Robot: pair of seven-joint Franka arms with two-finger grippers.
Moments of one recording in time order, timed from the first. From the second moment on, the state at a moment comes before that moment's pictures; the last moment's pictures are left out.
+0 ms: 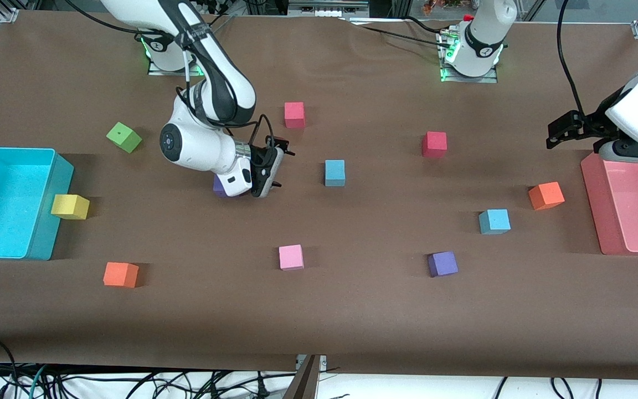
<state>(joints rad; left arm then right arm) -0.14 0.01 0.11 -1.66 -0.02 1.62 0.03 0.52 0.44 0.04 -1.92 0.86 2.34 -1.09</state>
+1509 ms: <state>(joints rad) -0.14 0.02 0.12 -1.66 -0.02 1.61 0.03 0.55 0.61 0.11 -1.93 1.42 2.47 -1.67</state>
